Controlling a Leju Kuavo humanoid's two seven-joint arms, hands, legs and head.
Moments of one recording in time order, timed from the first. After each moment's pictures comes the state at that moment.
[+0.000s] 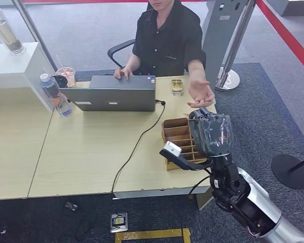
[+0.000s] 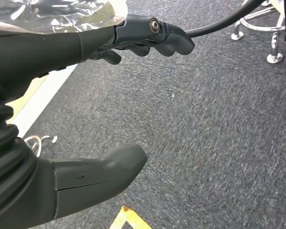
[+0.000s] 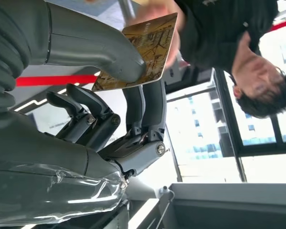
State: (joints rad) left arm -0.17 -0.13 1.50 -0.36 -1.40 0.70 0.12; right arm -0.34 -0.30 0.63 -1.66 1.28 -0.43 0.43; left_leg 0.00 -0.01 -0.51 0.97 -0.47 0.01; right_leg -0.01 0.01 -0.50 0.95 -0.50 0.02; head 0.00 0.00
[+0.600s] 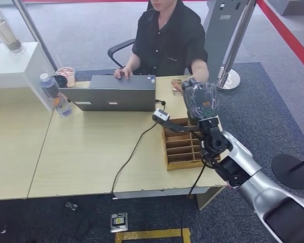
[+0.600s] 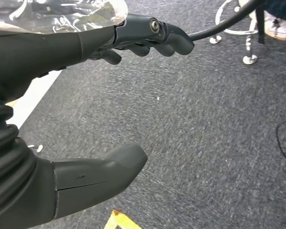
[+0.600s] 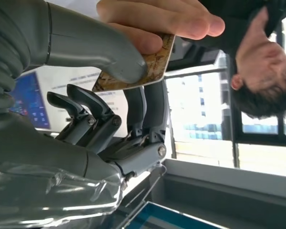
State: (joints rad) left arm -0.17 -0.14 1.47 -0.36 -1.41 0.70 0.06; right arm -0.69 -0.17 0.70 -1.14 1.33 -0.49 0.42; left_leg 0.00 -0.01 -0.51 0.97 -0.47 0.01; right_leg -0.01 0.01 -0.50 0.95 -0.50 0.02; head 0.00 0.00
